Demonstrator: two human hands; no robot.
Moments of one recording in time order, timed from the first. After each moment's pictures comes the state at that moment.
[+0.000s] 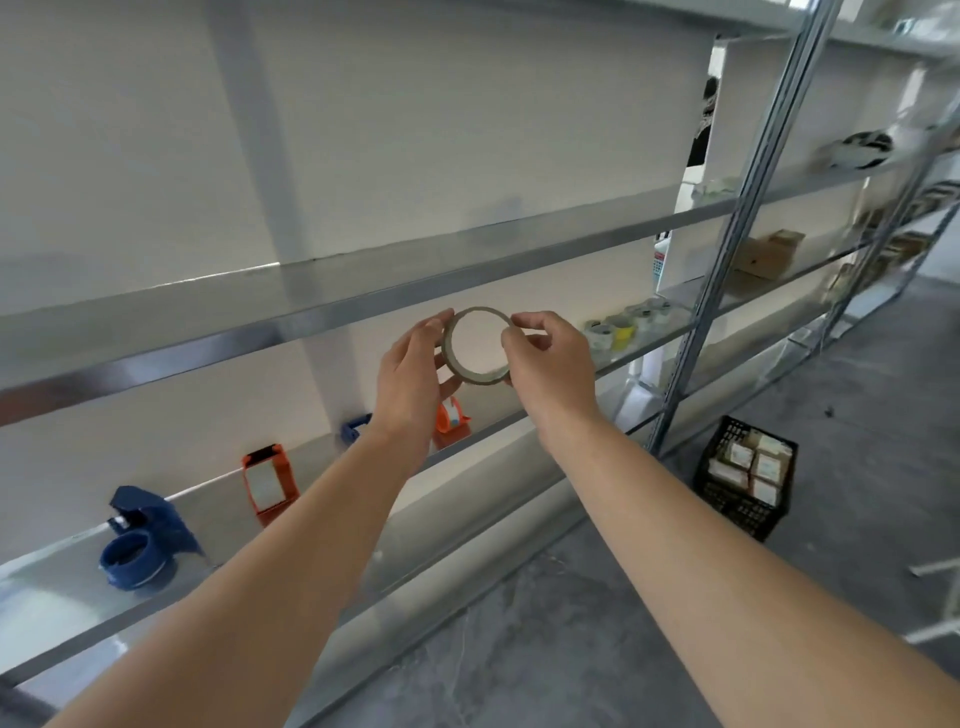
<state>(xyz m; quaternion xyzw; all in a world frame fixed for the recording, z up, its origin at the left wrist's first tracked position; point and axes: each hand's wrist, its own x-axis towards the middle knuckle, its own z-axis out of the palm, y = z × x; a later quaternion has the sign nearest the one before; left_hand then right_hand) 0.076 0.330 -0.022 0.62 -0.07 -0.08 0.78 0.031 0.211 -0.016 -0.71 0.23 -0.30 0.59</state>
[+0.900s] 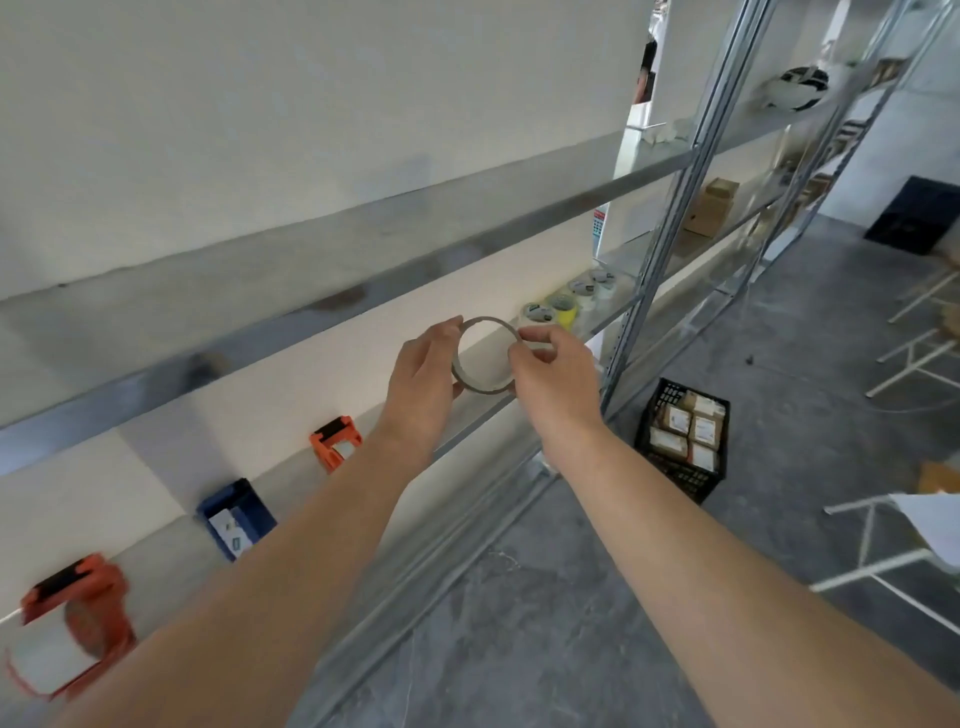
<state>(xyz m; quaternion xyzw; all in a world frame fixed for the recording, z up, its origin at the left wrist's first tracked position) 0.245 0.137 -0.087 0.64 -0.13 -0.19 0.73 0.175 0.030 -0.078 -0.69 0.36 -0.28 0.56</state>
